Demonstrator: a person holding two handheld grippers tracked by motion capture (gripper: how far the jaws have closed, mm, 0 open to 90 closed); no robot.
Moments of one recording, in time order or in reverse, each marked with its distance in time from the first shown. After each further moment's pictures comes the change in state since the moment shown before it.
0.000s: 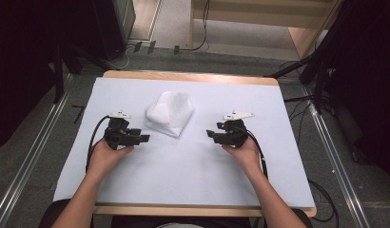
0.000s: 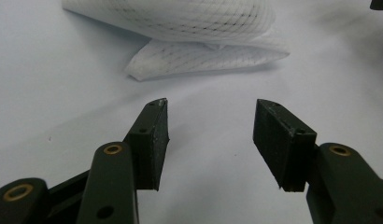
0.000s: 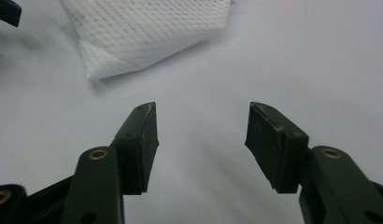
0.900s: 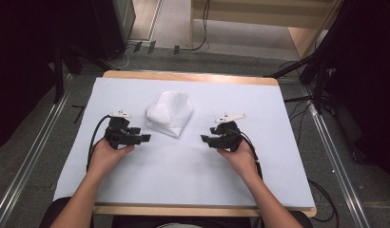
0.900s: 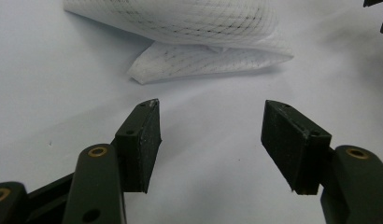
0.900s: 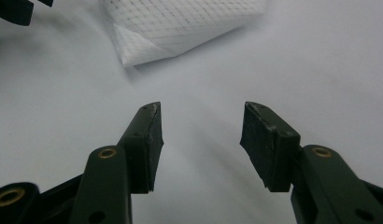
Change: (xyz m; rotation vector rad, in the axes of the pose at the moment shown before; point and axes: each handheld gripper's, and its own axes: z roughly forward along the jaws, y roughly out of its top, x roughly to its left) left arm 0.003 0.000 0.003 -0.005 -0.003 -0.007; right arm 0.022 0.004 0.002 0.074 0.040 -0.014
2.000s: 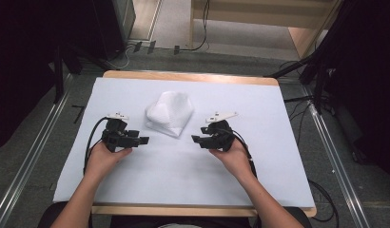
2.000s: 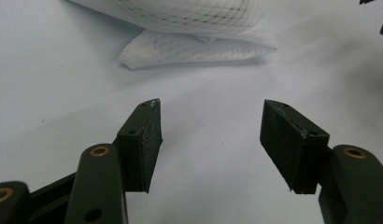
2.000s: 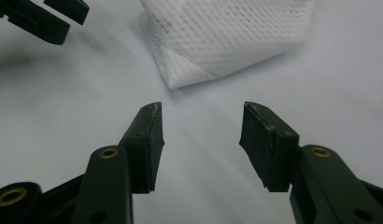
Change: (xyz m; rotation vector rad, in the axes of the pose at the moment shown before) left arm -0.007 -0.005 -0.013 0.021 -0.014 -0.028; right arm 0.028 0.019 -0.001 -0.004 0.055 -0.045
